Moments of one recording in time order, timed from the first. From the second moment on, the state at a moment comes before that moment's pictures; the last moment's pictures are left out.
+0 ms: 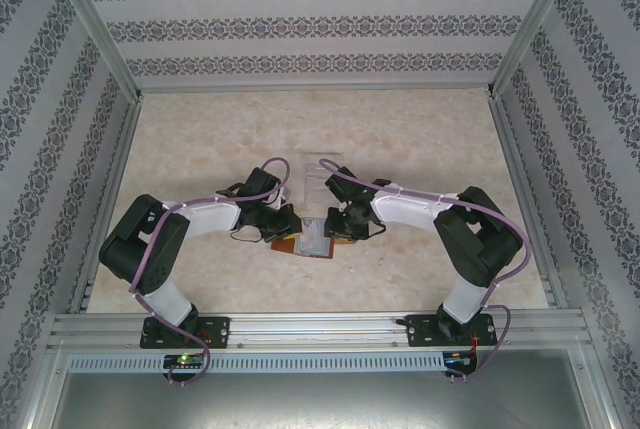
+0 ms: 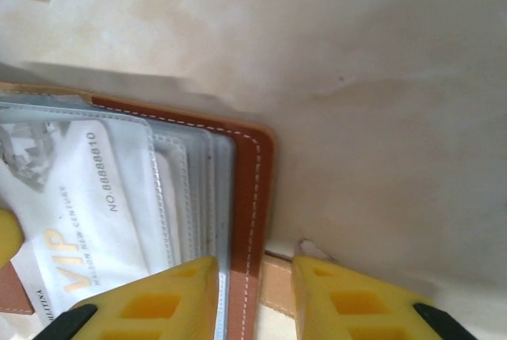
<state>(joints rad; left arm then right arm) -0.49 1.66 0.78 -0.20 0.57 -0.81 0.70 1.73 0.99 -0.55 -0.23 0.80</state>
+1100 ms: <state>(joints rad) -0.49 1.66 0.78 -0.20 0.57 -0.80 0.74 1.79 1.04 -0.46 -0.36 0.82</state>
